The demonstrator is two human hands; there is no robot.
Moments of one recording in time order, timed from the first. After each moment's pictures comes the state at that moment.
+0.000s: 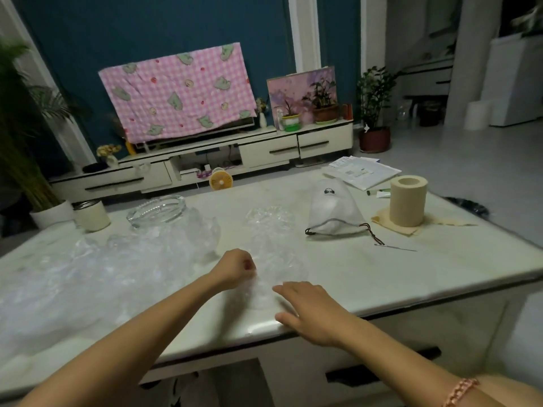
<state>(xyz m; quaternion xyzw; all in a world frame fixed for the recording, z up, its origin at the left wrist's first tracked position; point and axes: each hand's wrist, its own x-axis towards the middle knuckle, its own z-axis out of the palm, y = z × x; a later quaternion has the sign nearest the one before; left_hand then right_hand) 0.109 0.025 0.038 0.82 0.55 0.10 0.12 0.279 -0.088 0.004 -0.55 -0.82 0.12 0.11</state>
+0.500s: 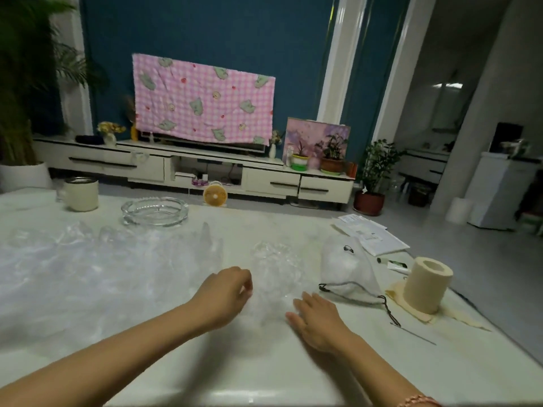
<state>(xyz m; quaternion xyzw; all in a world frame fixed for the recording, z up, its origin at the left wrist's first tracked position) 0.059 0.020 0.058 0.84 0.51 0.20 0.04 0.276 0.015 0.002 -0.66 -0.75 0.04 -0.01</state>
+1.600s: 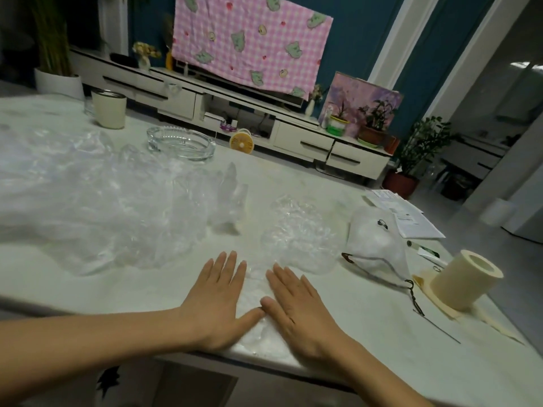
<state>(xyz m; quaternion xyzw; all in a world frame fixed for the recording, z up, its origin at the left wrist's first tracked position) 0.049 -0.021 -0.026 0.80 0.59 0.04 0.10 0.231 -0.018 -0.008 -0.52 -0.85 0.10 0.04</state>
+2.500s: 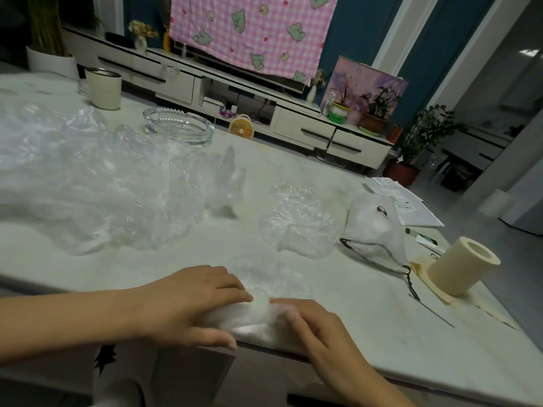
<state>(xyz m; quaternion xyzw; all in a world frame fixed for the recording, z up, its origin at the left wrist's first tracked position) 0.006 -0.037 -0.013 0.94 0.25 0.22 0.00 0.256 -0.072 -0.008 -0.46 -0.80 0.27 0.29</state>
